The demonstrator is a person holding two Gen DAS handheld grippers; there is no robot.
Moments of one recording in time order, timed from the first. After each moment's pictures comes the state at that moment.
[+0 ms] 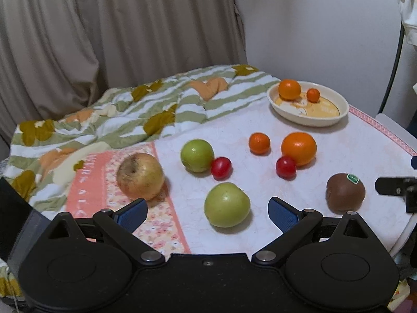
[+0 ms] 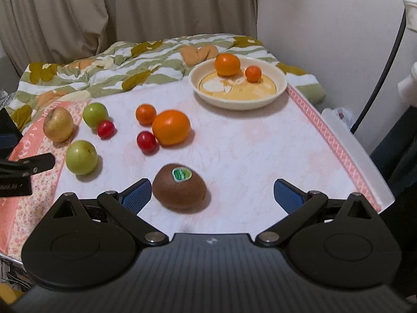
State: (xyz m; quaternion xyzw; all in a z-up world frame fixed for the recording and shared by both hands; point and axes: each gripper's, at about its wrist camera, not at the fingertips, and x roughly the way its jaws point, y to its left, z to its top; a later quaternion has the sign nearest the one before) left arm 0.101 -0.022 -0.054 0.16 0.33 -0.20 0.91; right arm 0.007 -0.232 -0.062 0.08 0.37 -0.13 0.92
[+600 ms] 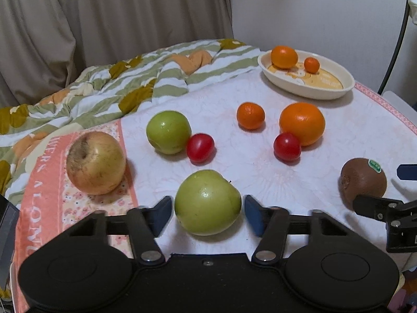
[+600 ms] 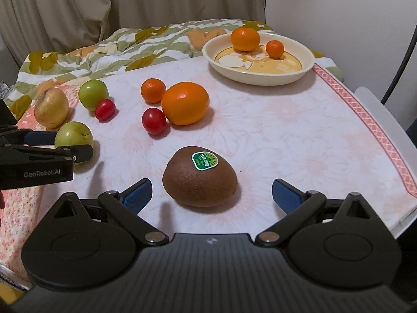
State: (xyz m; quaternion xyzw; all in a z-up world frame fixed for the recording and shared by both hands) left arm 0.144 -0.050 -0.104 0.17 0.38 -0.23 0.88; right arm 0.045 -0.217 -0.108 0.10 0.39 -0.12 0.91
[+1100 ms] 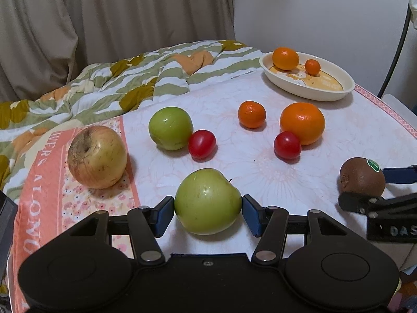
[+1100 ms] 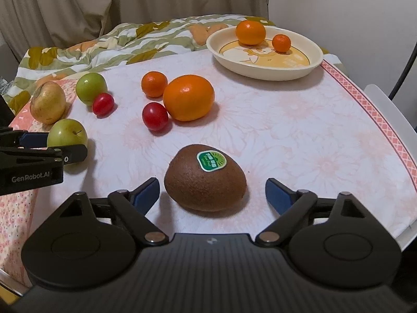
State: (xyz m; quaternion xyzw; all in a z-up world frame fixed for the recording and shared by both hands) left arm 0.140 -0.044 -0.104 0.15 0.38 -0.23 0.89; right arm 0.056 -0.215 -0.118 0.09 0.40 -0.11 0.91
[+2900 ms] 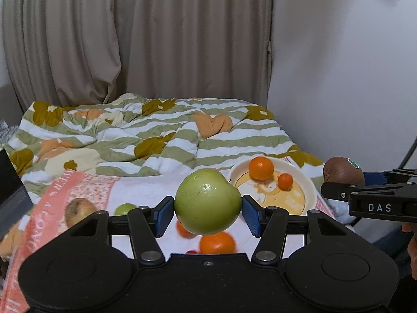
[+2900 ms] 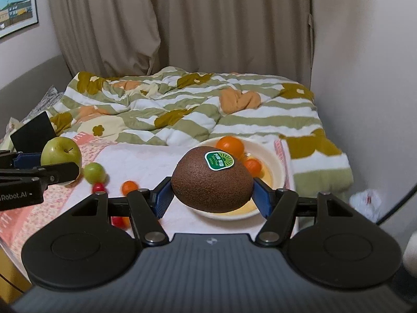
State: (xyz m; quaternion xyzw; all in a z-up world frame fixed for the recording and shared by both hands) left arm 0.106 -0.171 0.031 0.02 0.31 -0.12 0.94; right arm 0.092 -0.391 0.024 0.02 0.31 0.03 0.95
